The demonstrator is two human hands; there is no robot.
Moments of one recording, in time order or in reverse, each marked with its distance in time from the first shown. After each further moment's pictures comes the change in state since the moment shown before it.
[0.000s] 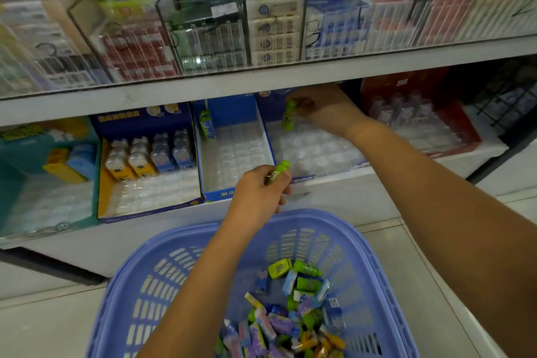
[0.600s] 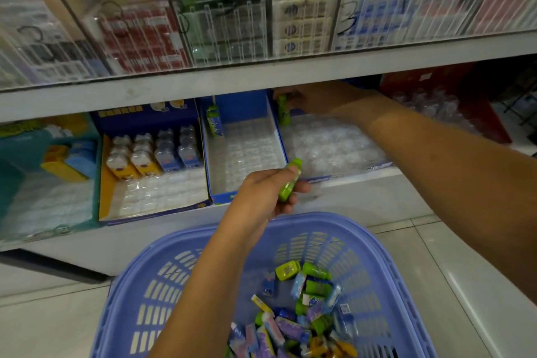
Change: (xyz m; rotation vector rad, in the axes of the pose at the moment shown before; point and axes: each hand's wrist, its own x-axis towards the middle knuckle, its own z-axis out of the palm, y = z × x) left_hand 0.009 -0.001 -0.011 -0.446 -0.120 -0.220; right_hand 0.050 0.005 0.014 -0.140 -0.261 -0.124
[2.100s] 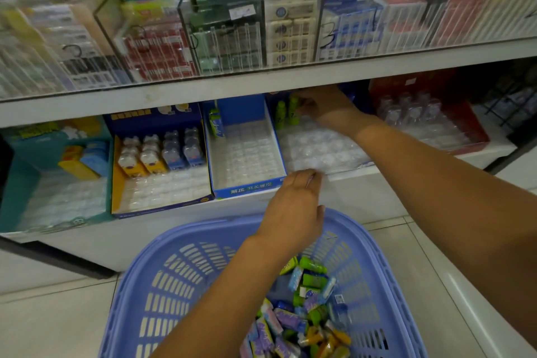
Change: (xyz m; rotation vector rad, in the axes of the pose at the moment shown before) left_hand -0.008 -0.031 0.034 1.404 -0.008 0.647; right_hand -0.028 0.004 0.008 0.085 0.221 0.139
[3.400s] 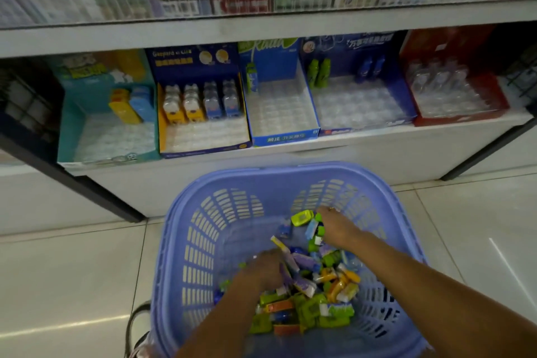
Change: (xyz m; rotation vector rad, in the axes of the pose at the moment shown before) left_hand -0.165 -0.095 0.141 -0.332 -0.740 -0.501; right_hand -0.209 -0.006 0.201 -0.146 -0.613 0.409
